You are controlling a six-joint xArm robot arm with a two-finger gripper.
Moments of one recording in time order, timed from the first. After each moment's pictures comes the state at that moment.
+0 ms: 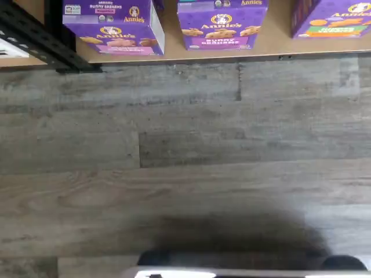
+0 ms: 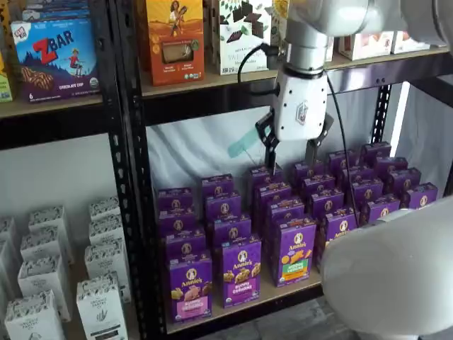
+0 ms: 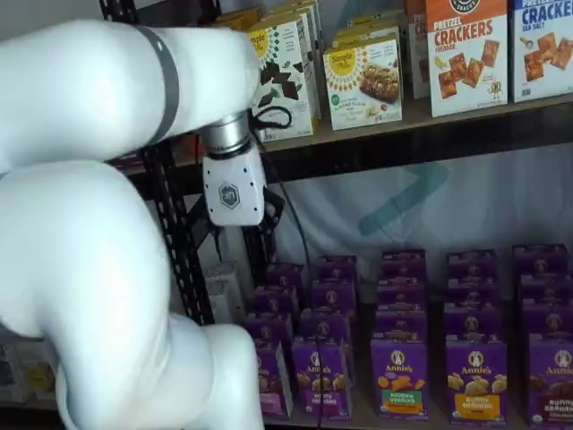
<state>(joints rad) 0.14 -0.81 -0.56 0.06 1.33 0.14</state>
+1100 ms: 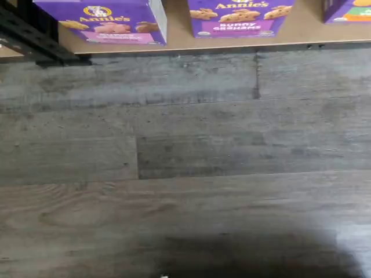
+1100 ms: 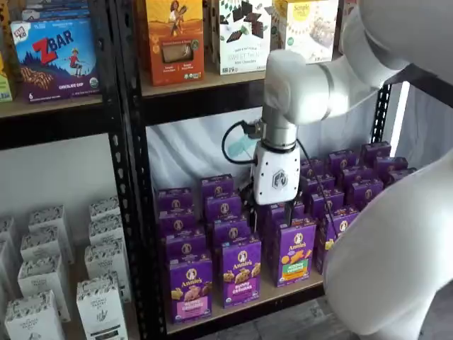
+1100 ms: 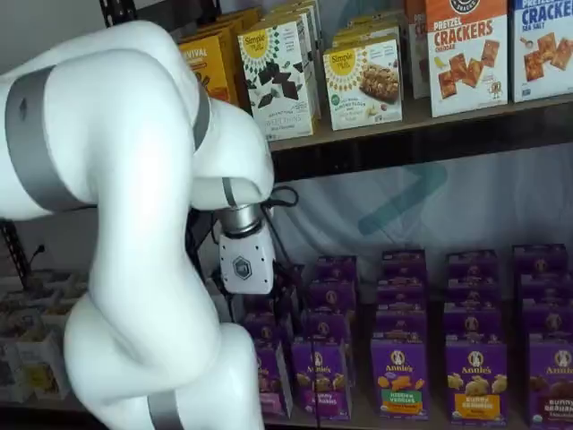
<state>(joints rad) 0.22 -0.49 -0.39 0.07 0.87 0.18</state>
